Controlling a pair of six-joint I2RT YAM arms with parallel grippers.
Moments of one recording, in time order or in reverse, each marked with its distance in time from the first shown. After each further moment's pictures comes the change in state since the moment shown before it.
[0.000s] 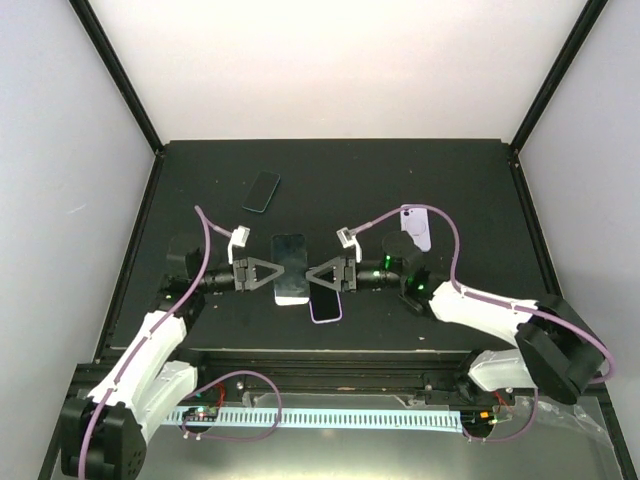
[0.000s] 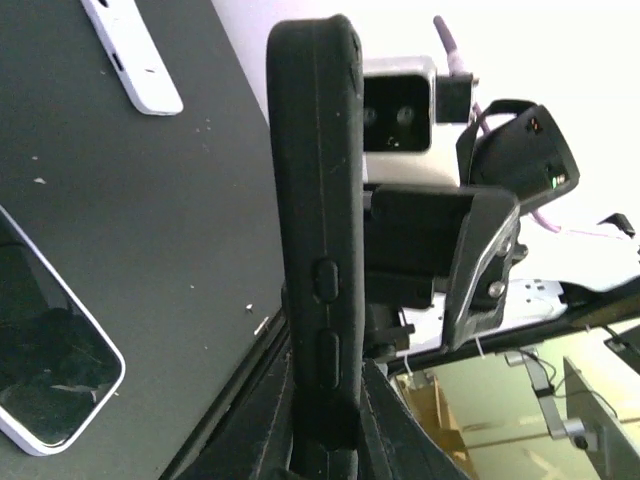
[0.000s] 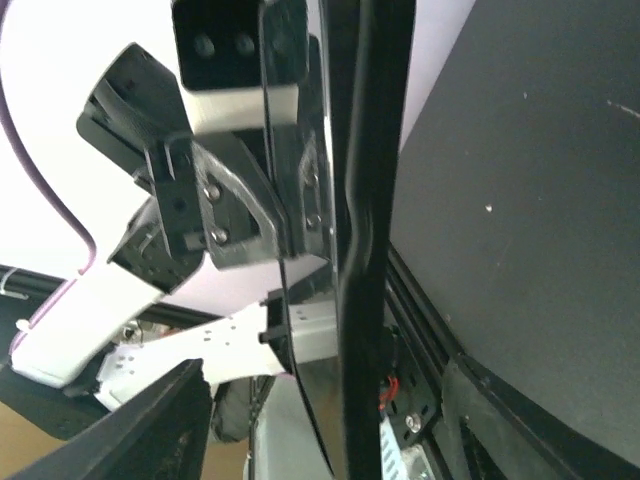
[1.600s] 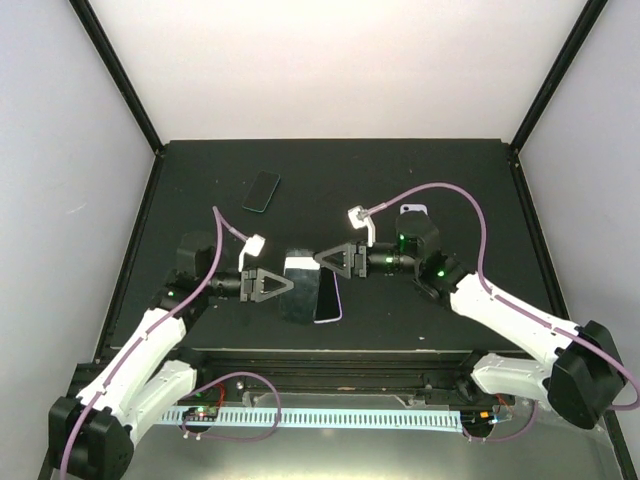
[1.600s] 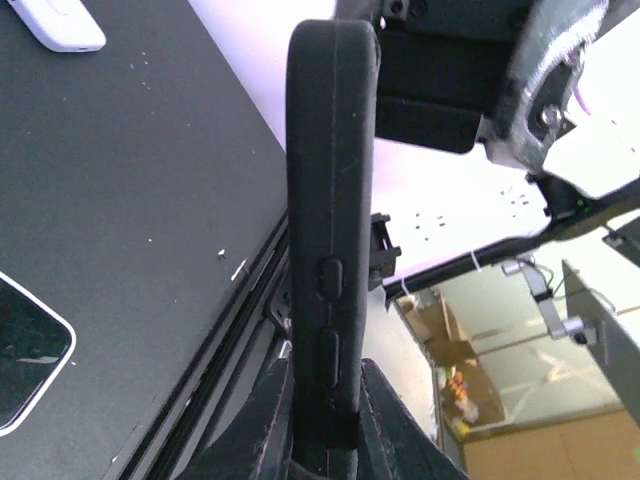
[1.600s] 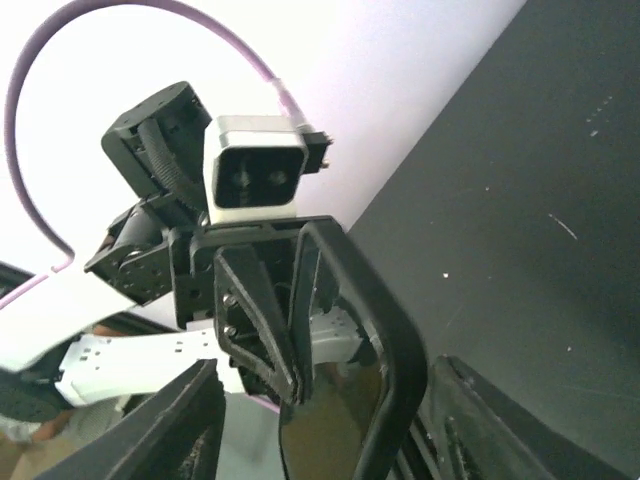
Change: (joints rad) left arm -0.125 -0.007 0.092 -0.220 0.047 0.230; right arm -0.058 -0.162 0.208 -0.422 0.050 -0.322
